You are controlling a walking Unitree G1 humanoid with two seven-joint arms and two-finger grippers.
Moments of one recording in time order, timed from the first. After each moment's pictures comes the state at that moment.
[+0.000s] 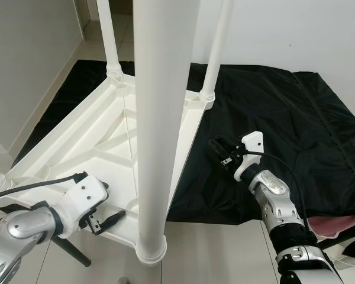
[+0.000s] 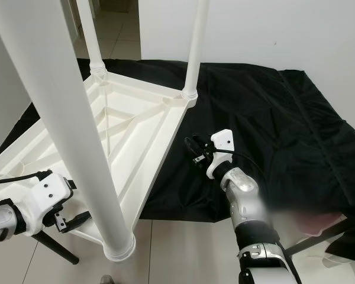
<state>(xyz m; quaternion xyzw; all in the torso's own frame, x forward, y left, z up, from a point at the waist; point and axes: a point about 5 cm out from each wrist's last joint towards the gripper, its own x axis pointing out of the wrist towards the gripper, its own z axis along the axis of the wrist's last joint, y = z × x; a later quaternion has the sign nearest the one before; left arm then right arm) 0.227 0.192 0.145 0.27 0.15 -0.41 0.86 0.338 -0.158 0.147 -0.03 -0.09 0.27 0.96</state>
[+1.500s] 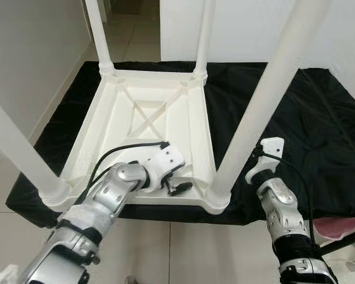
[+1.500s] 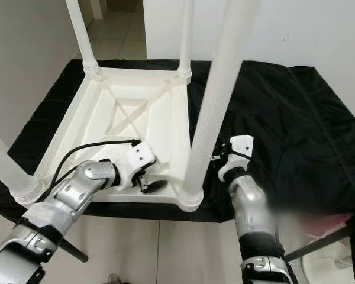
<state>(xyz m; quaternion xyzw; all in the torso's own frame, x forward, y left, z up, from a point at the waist) 0.329 0.056 0.144 0.23 0.08 -0.50 0.83 0.326 -0.185 0.139 0.02 -0.09 0.13 0.99</state>
